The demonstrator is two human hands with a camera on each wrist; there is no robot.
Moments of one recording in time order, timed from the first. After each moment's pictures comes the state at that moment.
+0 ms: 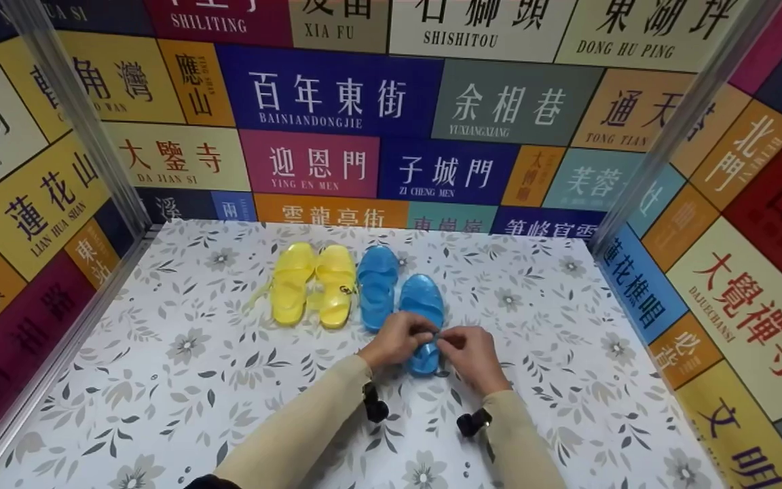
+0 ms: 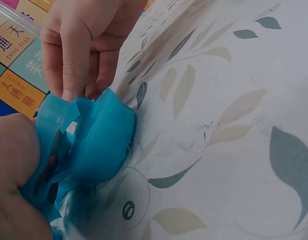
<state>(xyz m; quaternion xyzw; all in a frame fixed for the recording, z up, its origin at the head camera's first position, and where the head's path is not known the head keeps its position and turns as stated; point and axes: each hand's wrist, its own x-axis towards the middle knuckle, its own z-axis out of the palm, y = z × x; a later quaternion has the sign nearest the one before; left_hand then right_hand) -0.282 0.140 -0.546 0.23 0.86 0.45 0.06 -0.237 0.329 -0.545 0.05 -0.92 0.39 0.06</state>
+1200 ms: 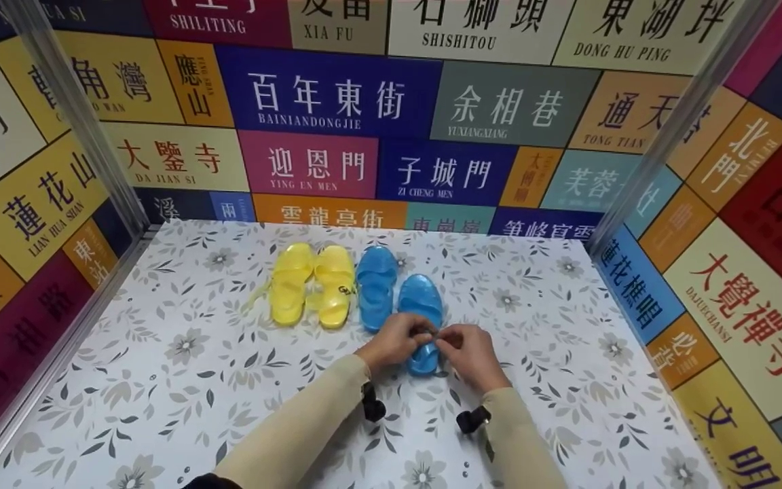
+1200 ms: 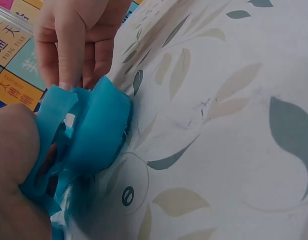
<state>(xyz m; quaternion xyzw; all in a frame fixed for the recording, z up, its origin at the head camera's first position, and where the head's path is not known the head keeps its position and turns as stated) -0.285 0.142 -0.549 0.26 0.86 0.44 0.07 -0.240 0.333 -0.540 0.07 -0.92 0.37 0.03</state>
